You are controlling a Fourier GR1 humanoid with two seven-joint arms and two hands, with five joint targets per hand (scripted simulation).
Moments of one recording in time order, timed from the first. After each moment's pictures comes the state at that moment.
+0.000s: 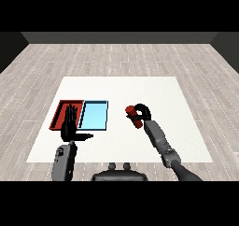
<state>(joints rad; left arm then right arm) -0.01 0.04 0.07 -1.63 0.15 -0.10 -0.44 -0.73 -0.04 -0.12 -0.43 -0.08 -0.07 -0.47</state>
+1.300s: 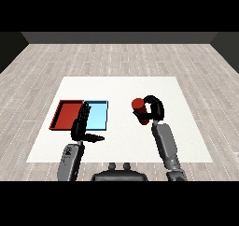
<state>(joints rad) -0.03 0.00 -0.11 -1.75 0.06 -0.04 -0.26 -0.40 -0.06 0.00 -1.39 -0.13 -0.11 -0.24</state>
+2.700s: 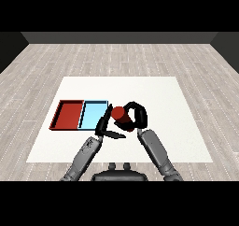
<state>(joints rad) -0.24 0.00 -0.42 -1.41 0.10 0.24 -0.23 -0.37 0.00 0.34 -1.52 -0.12 -0.36 -0.31</state>
